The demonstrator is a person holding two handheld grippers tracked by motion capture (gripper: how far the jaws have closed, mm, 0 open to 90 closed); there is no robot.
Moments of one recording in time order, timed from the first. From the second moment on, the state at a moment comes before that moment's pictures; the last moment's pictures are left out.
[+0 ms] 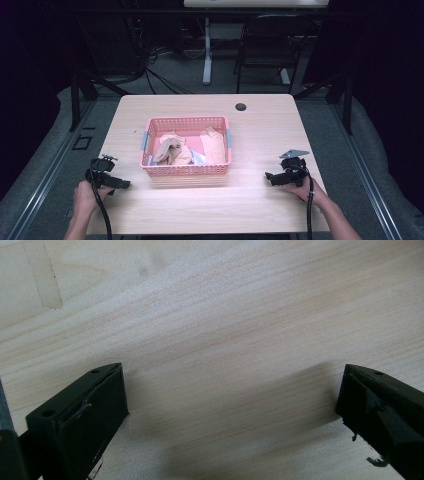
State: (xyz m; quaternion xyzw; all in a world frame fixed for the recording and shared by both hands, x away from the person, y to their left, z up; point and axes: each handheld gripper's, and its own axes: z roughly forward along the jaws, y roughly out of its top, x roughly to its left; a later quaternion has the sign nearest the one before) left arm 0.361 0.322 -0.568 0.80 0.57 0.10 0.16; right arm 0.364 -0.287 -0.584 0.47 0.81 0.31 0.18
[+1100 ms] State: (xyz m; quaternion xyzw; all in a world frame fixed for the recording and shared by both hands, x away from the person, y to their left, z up) left arm 0.376 0.321 -0.476 0.83 0.53 0.07 0.17; right arm 0.364 -0.287 -0.585 0.48 0.80 0.31 0.18
